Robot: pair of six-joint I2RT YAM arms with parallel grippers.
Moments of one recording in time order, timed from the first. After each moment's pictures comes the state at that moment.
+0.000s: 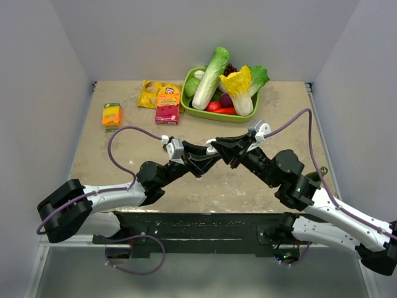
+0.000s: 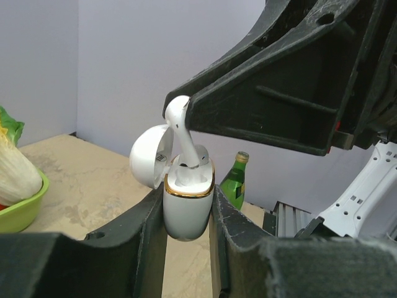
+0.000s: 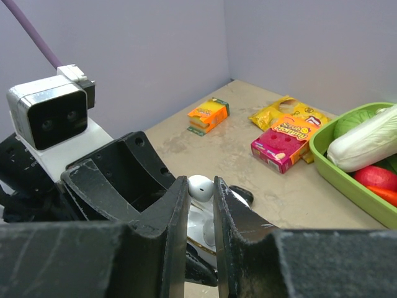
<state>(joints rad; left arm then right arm) -0.96 1.29 0.49 1.25 0.16 -0.31 0.97 0.79 0.80 0.16 0.12 0.15</state>
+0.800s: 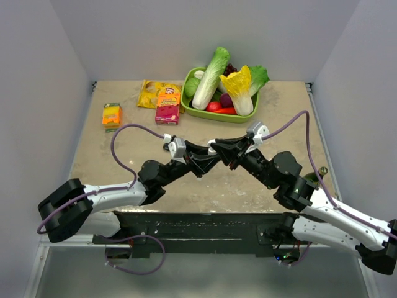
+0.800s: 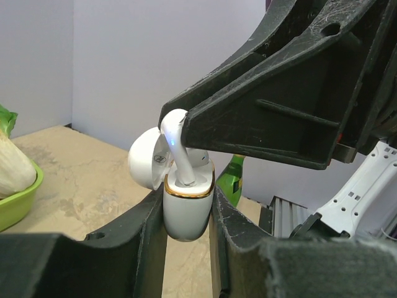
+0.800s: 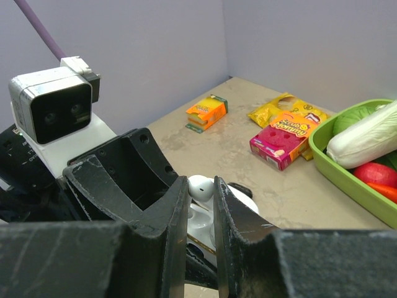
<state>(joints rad) -0.96 1.29 0.51 1.21 0.17 -0.33 0.98 0.79 0.76 0.19 0.14 0.14</state>
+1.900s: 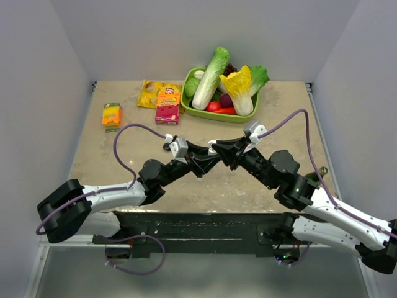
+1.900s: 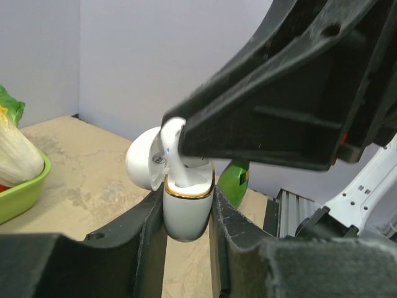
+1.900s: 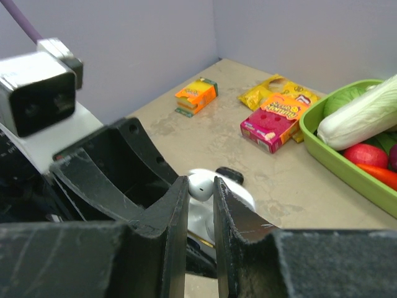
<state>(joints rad) -0.96 1.28 0.51 1.15 0.16 -0.31 0.99 0.80 0.78 0.10 0.17 0.14</state>
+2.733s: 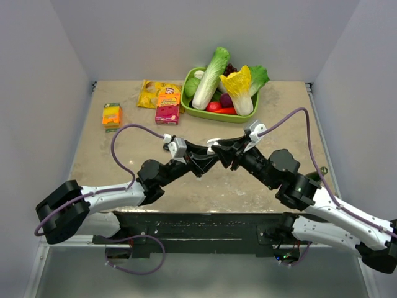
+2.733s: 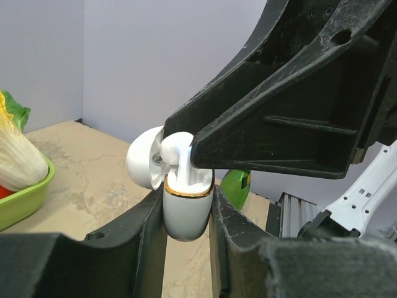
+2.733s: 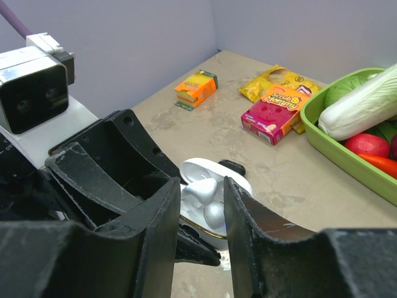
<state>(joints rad) -0.96 1.27 0.51 1.15 0.15 -0.30 0.99 0.80 0.81 0.04 0.20 0.17</state>
